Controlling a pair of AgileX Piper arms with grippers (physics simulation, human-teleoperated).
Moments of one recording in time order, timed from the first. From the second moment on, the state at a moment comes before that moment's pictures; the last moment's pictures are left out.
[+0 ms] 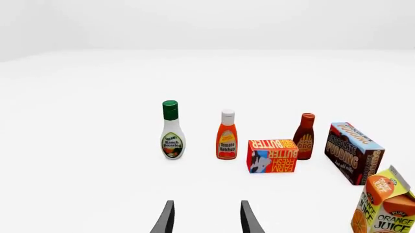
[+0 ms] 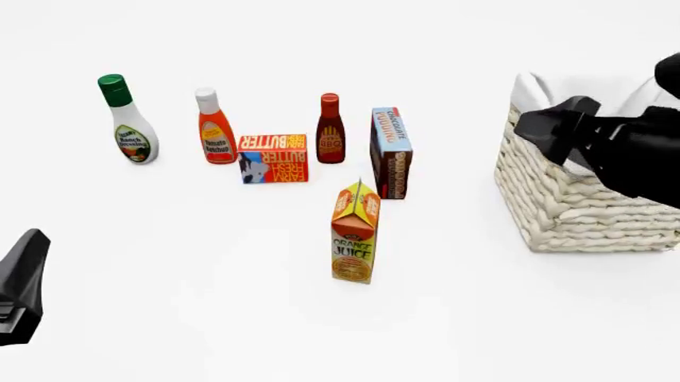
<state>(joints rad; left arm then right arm) 0.02 0.02 0.00 -0.02 0.00 0.29 0.87 -0.63 0.24 0.51</state>
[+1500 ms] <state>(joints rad) 0.02 0.02 0.00 -0.02 0.00 0.59 1.37 -1.13 0.65 0.84</state>
